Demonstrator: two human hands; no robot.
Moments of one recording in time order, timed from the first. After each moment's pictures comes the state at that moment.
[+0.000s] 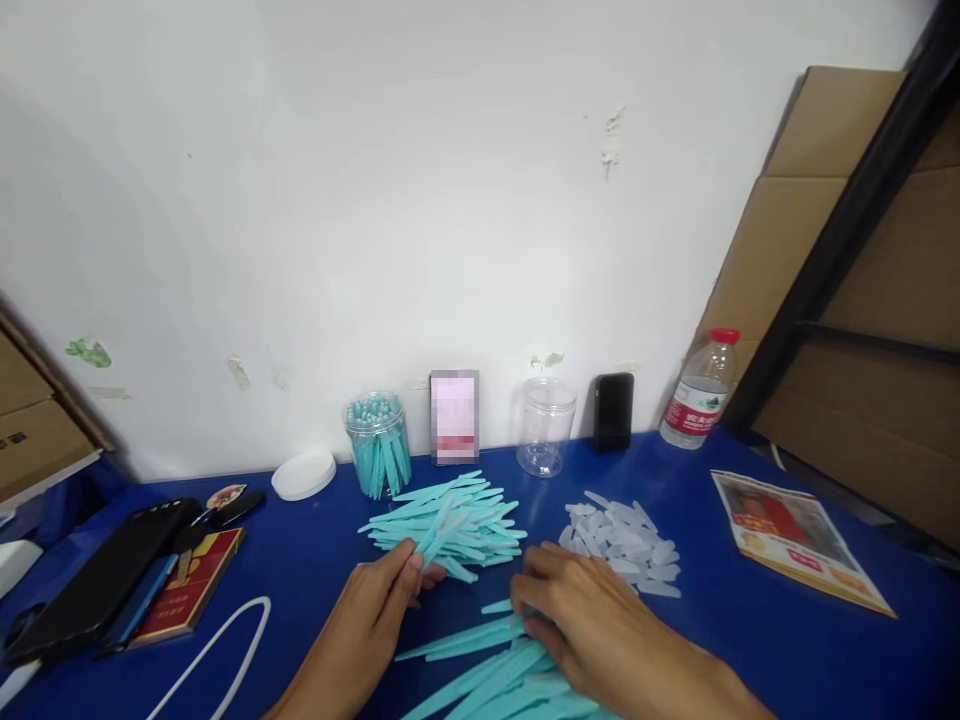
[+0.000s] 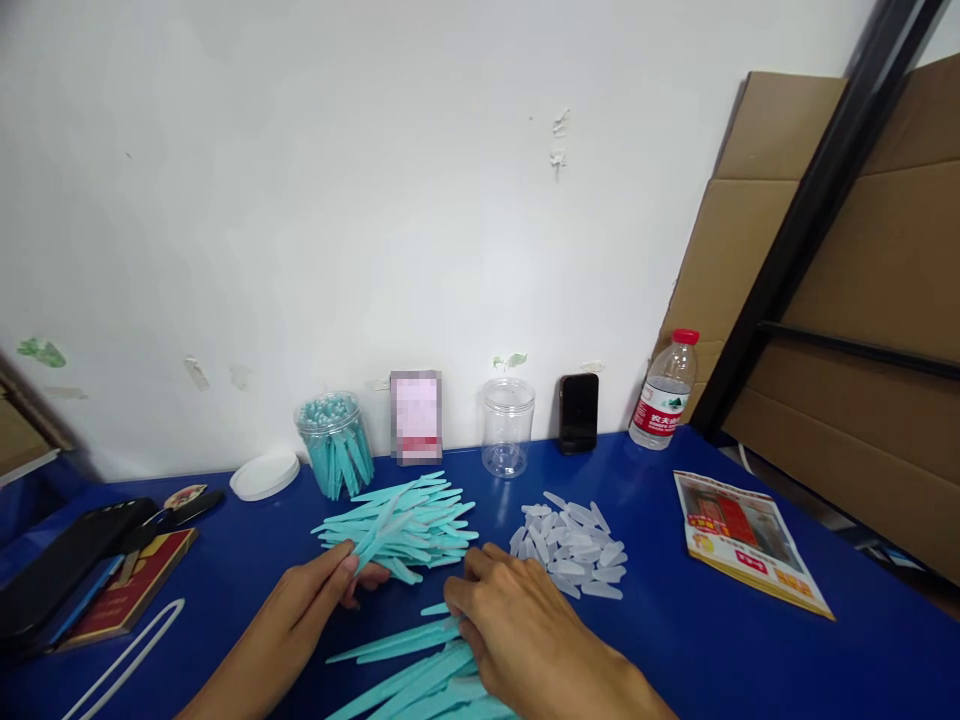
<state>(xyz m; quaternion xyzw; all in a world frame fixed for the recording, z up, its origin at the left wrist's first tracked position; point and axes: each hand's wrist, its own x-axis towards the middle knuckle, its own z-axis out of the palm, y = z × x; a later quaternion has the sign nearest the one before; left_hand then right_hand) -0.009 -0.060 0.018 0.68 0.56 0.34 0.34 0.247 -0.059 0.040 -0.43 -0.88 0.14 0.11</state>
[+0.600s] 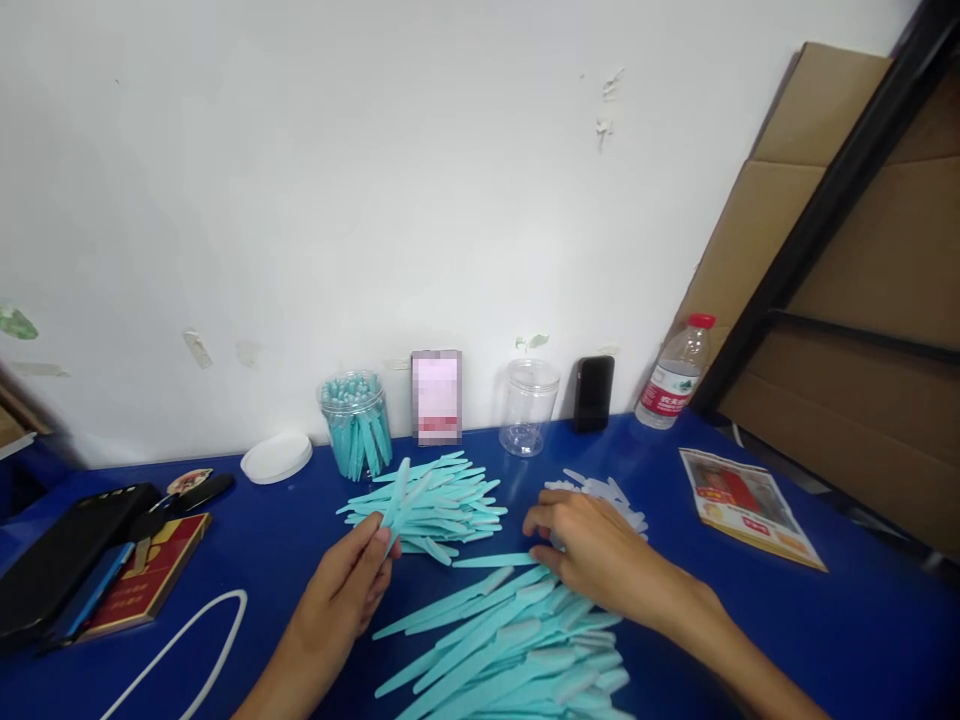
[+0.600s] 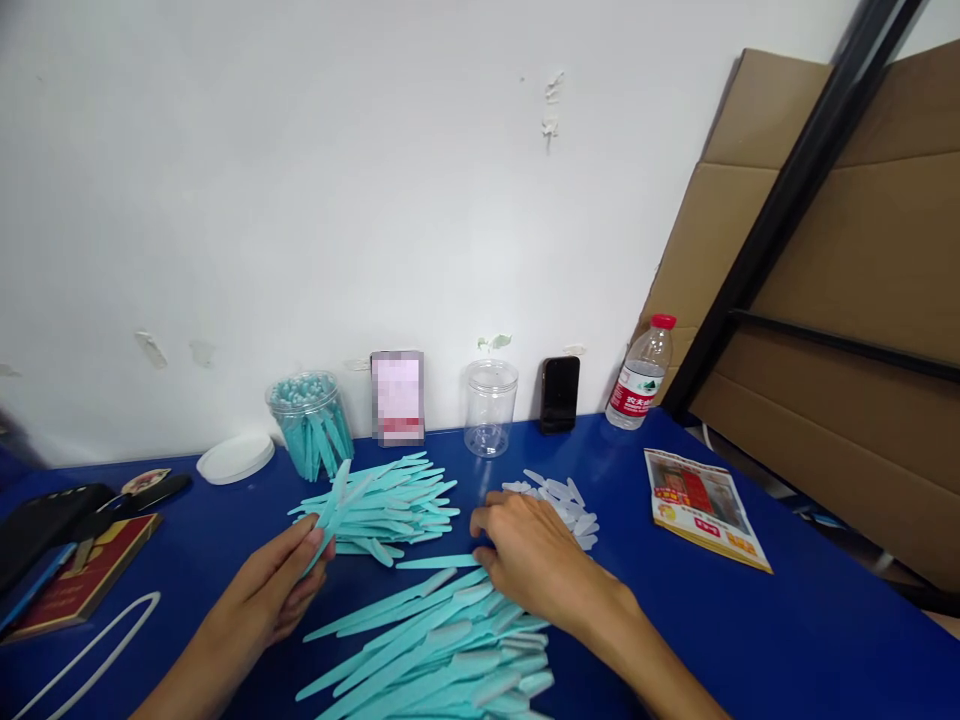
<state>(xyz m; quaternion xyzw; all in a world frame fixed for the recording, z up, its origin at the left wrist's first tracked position) 0.000 -0.060 0.014 0.48 0.54 0.43 0.54 0.268 -0.034 0.052 -0.52 -0.84 0.11 0.08</state>
